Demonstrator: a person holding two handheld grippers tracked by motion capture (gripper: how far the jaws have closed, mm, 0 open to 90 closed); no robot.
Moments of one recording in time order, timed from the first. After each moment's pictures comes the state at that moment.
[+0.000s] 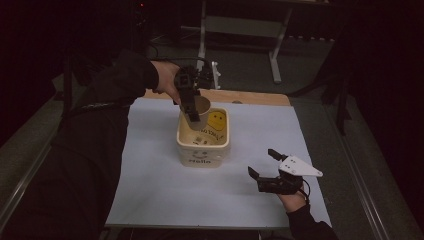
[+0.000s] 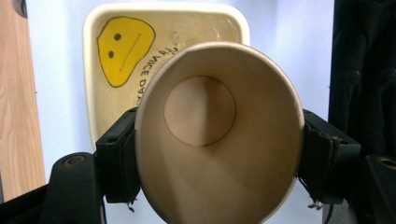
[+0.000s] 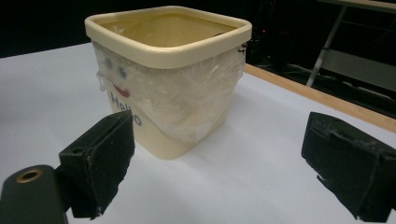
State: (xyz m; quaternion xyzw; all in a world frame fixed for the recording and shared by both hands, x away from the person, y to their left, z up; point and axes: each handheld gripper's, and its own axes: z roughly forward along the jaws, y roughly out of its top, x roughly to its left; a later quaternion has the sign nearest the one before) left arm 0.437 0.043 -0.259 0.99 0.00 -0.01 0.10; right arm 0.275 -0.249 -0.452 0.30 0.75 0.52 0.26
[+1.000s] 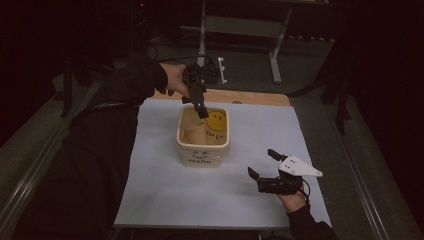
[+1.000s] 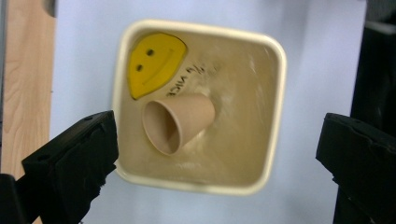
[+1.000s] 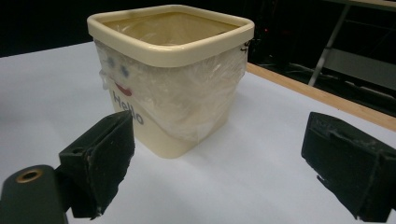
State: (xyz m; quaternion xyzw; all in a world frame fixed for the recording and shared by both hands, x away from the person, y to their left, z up) left arm 0.460 0.034 -0.270 0.99 0.07 0.01 0.13; right arm 0.275 -0.249 -0.452 0.30 0.76 0.52 0.26
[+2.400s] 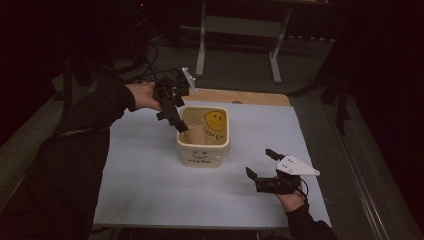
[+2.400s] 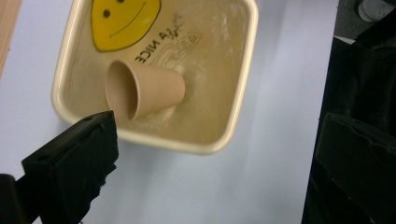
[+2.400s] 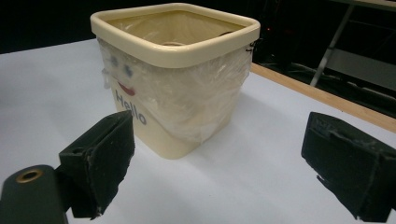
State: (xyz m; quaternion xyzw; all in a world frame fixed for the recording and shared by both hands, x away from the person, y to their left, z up) left arm 0.420 0.106 -0.293 0.97 0.12 -0.02 0.19; right arm 0.275 -0.244 -0.451 0.29 0.76 0.52 0.26
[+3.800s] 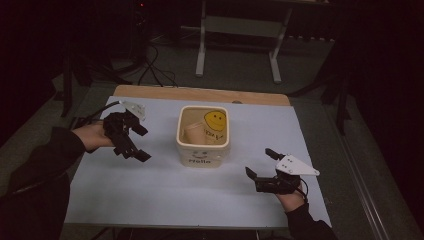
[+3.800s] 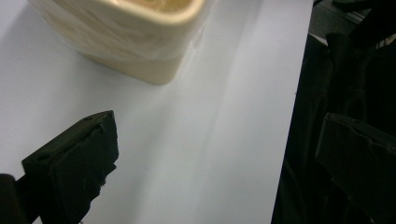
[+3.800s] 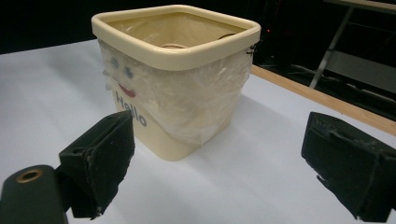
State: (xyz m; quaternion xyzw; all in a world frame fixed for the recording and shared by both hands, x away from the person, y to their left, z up) left arm 0.351 0.210 -0.362 0.94 0.18 -0.05 0.29; right arm 0.276 -0.243 -0.450 0.29 0.76 0.52 0.26
